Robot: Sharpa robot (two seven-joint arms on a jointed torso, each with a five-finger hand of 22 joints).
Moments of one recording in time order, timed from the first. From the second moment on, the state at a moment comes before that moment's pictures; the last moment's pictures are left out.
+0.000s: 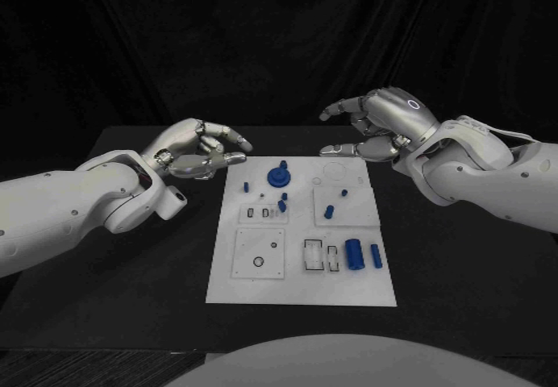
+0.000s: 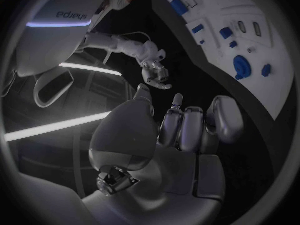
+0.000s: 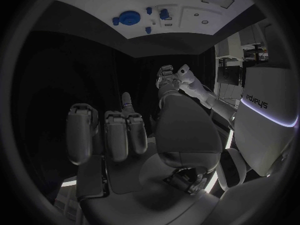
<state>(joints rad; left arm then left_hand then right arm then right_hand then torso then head) 1.35 -0.86 -0.21 1.48 -0.71 -0.15 0.54 1.27 0.02 -0.13 0.29 0.05 0.69 0.16 0.45 0.18 1.39 0.09 1.54 1.25 1.40 0.04 1.52 1.21 0.08 1.34 0.13 1.34 1.16 1.38 -1.01 -0.21 1.66 -1.53 -0.71 0.15 1.14 -0.13 0.05 0.29 0.05 0.78 0.11 0.10 0.41 1.46 0.01 1.57 1.31 1.46 -0.06 1.57 1.31 0.03 1.47 0.06 1.42 1.31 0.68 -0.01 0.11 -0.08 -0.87</state>
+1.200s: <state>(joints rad) 1.36 -0.58 -0.21 1.33 -1.17 0.06 -0.15 1.22 0.09 -0.05 0.21 0.13 0.92 0.12 0.17 0.11 1.47 0.04 1.57 1.31 1.47 -0.01 1.57 1.31 0.01 1.47 0.09 1.57 1.31 1.30 -1.04 -0.21 1.61 -1.52 -0.73 0.16 1.20 -0.06 0.08 0.28 0.14 0.81 0.11 0.12 0.39 1.46 0.01 1.57 1.31 1.47 -0.05 1.57 1.31 0.03 1.47 0.06 1.45 1.31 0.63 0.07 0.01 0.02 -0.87</state>
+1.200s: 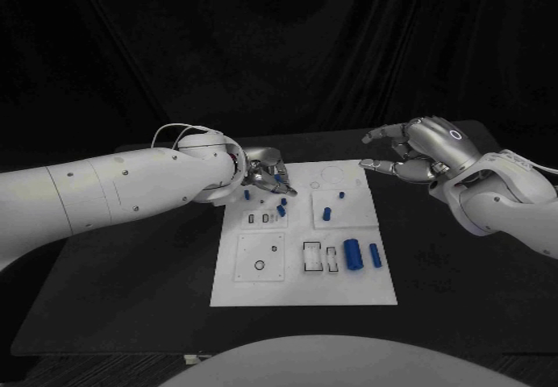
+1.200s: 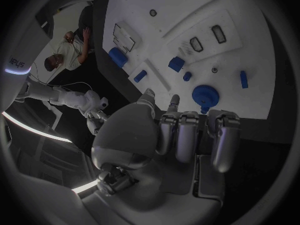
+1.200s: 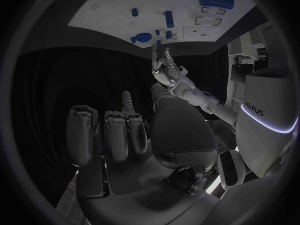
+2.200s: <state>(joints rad) 1.36 -0.58 -0.21 1.32 -1.18 0.11 -0.35 1.14 0.10 -0.08 0.28 0.15 1.06 0.04 0.37 0.57 1.47 -0.03 1.57 1.31 1.47 -0.07 1.57 1.31 0.01 1.46 0.04 1.57 1.31 1.28 -1.03 -0.21 1.59 -1.51 -0.68 0.14 1.21 -0.05 0.08 0.28 0.17 0.83 0.11 0.12 0.38 1.46 0.01 1.57 1.31 1.46 -0.05 1.57 1.31 0.03 1.47 0.06 1.44 1.31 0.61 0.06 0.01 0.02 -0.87</state>
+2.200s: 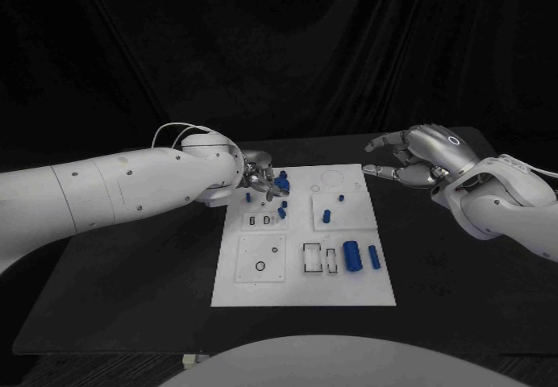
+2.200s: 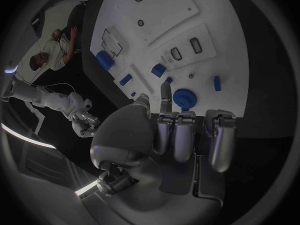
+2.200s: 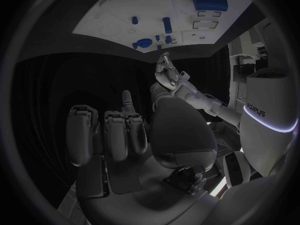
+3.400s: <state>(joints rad) 1.31 -0.52 -0.21 1.27 -1.18 0.18 -0.41 1.14 0.10 -0.07 0.28 0.15 1.08 0.04 0.29 0.52 1.47 -0.03 1.57 1.31 1.47 -0.07 1.57 1.31 0.01 1.46 0.04 1.57 1.31 1.28 -1.02 -0.21 1.58 -1.51 -0.67 0.13 1.21 -0.04 0.08 0.28 0.17 0.83 0.11 0.12 0.38 1.46 0.01 1.57 1.31 1.46 -0.05 1.57 1.31 0.03 1.47 0.06 1.43 1.31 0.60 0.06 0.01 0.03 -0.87</state>
